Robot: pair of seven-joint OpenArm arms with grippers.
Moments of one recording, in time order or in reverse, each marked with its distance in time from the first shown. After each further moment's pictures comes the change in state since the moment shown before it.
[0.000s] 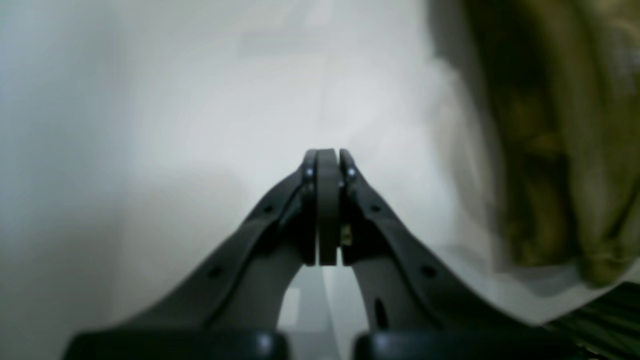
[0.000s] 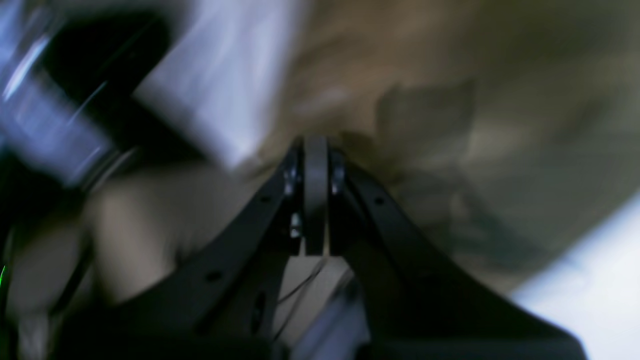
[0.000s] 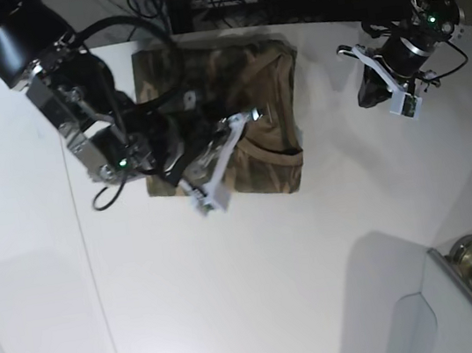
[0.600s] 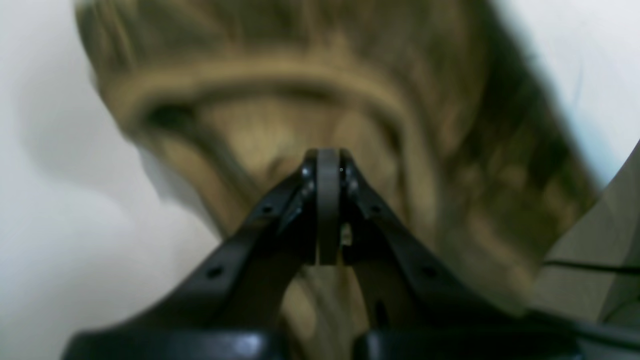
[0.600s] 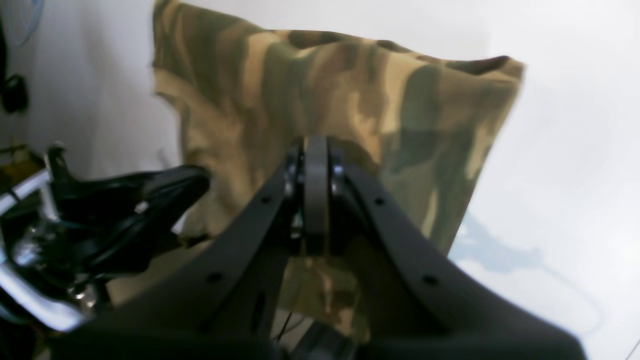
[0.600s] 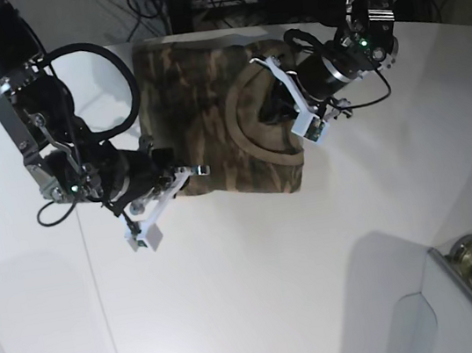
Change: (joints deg) left arm -7.5 4.9 19.2 -3.5 -1.6 0.3 3.0; right arm -0.3 1.9 6.3 -5.3 0.9 0.4 6.2
